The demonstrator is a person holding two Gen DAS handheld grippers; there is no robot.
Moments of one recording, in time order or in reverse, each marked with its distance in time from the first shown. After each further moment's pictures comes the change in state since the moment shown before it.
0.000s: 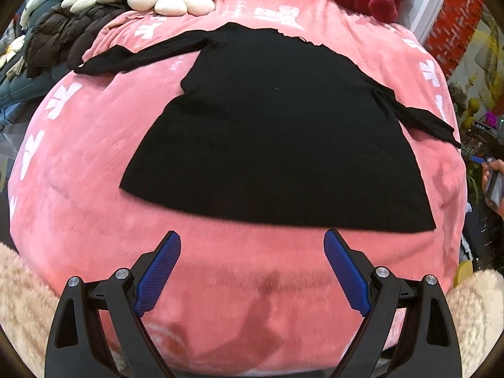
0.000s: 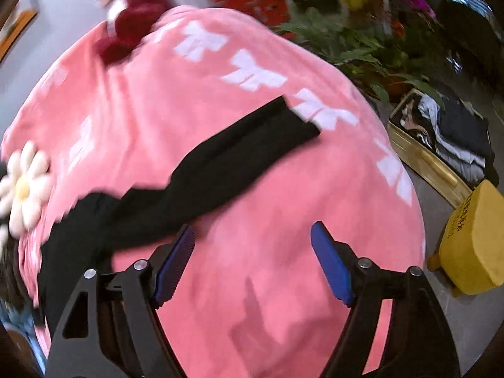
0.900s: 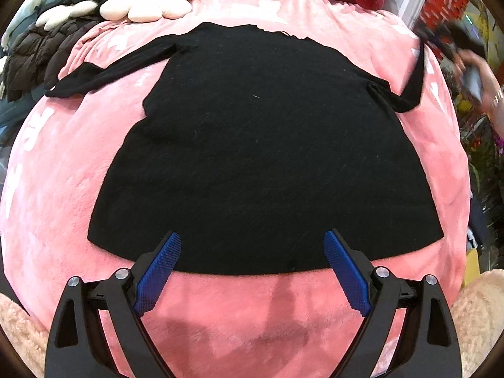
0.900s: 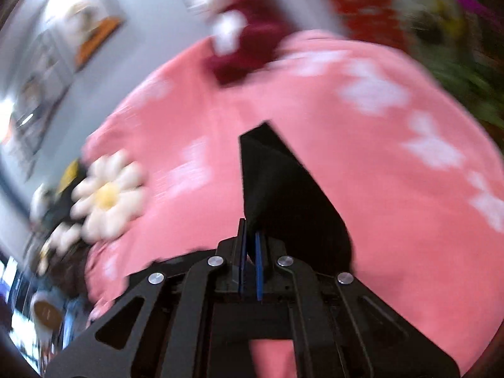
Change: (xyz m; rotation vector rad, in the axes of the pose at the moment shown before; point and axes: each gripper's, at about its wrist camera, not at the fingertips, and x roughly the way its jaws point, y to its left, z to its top) left arm 0.031 -0.009 0.031 0.086 0.011 -0.028; right arm -0.033 0.240 0.006 -0.243 -0.070 0.555
